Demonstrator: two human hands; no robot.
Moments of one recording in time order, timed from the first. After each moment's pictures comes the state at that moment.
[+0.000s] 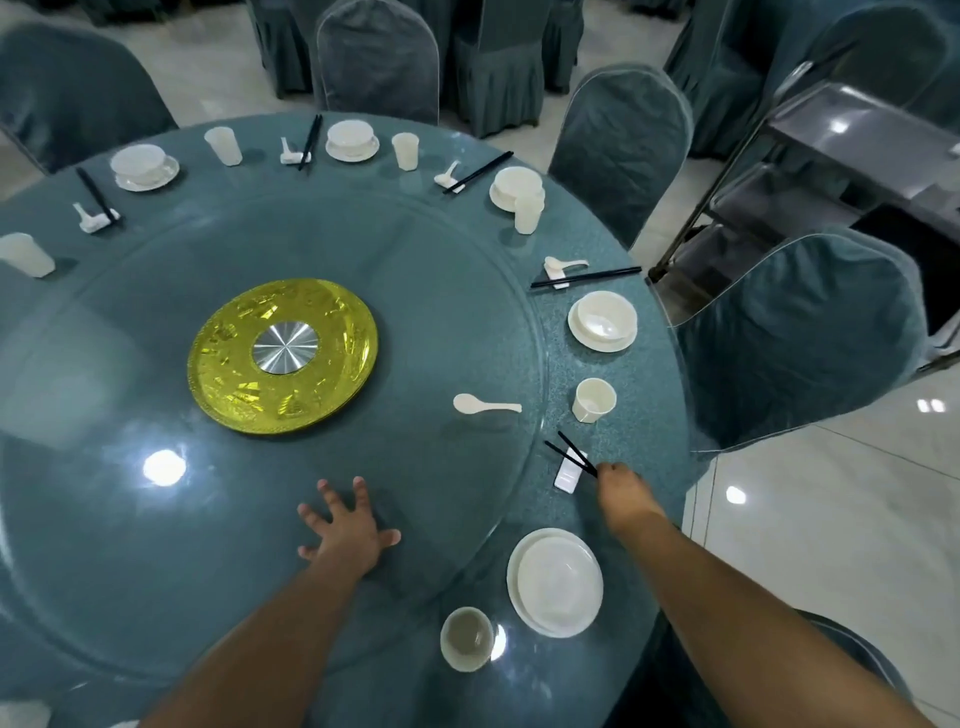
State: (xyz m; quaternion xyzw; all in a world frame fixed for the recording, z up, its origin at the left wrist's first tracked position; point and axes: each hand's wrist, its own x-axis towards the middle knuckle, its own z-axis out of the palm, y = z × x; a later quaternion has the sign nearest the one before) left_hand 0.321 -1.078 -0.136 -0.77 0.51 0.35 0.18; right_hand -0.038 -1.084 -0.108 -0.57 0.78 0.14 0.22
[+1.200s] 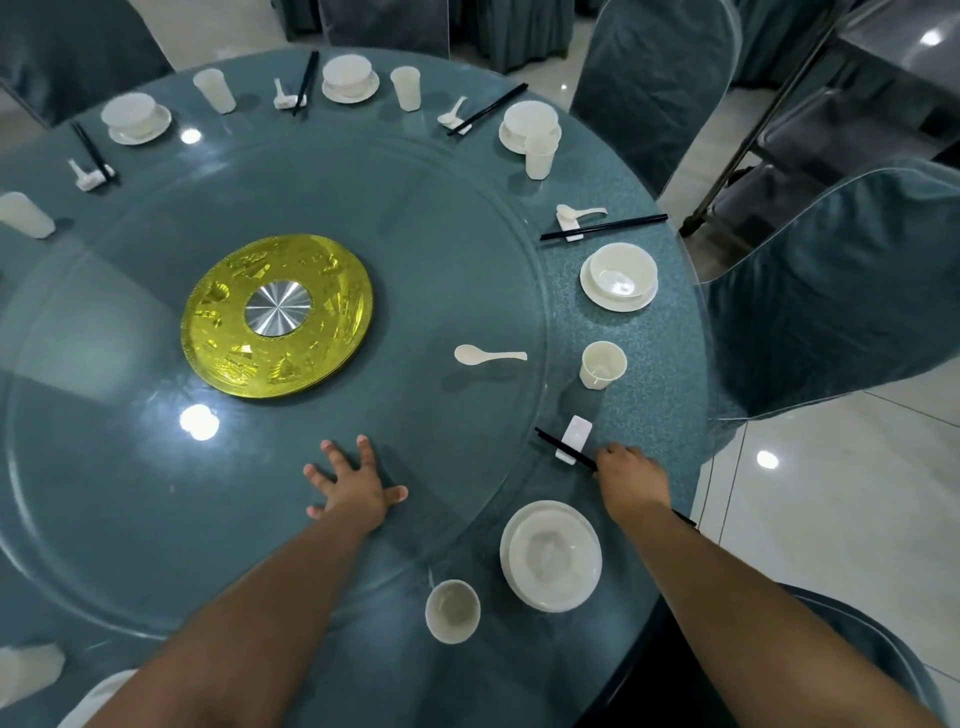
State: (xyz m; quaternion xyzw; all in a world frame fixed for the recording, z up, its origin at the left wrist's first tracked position) left_hand 0.298 -1.091 -0.153 -0.79 0.47 0.34 0.18; right_hand -0.057 -1.077 -0.166 -0.67 0.71 0.18 0.13
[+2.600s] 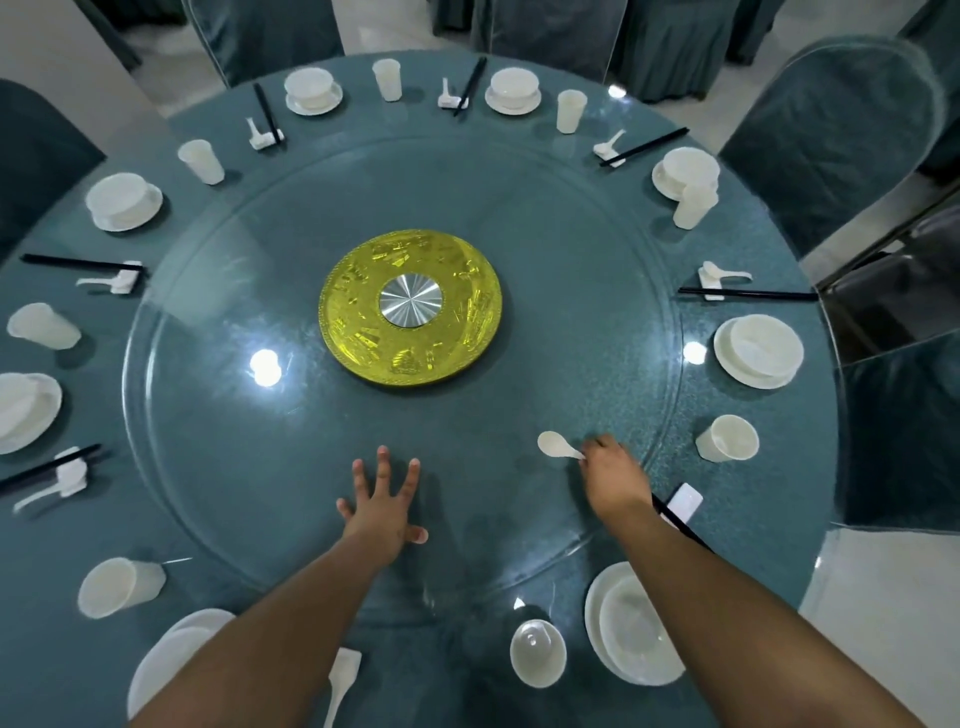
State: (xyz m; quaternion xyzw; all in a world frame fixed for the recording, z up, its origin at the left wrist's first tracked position) left_hand 0.411 -1.055 -0.158 -0.73 0.52 0.37 0.23; right_hand 0.106 -1.159 -0.149 -0.73 0.65 0.08 0.18
